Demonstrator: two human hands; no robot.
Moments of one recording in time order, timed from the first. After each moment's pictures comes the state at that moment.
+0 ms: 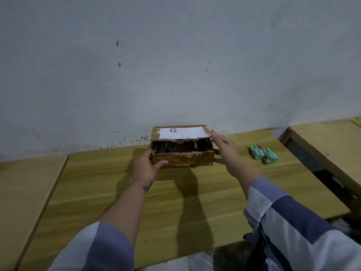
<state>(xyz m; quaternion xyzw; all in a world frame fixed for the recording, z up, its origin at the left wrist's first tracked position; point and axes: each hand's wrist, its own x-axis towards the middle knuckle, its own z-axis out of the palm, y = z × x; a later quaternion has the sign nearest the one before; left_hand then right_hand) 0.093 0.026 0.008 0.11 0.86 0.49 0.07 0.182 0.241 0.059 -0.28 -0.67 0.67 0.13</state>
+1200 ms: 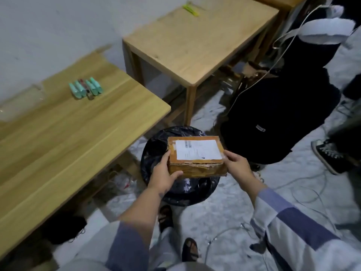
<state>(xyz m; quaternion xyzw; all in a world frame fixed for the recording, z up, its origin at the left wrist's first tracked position) 0.507 0.374 -0.154 0.36 0.78 0.31 0.41 0.709 0.489 -0.129 -0.65 -0.51 0.53 0.17</state>
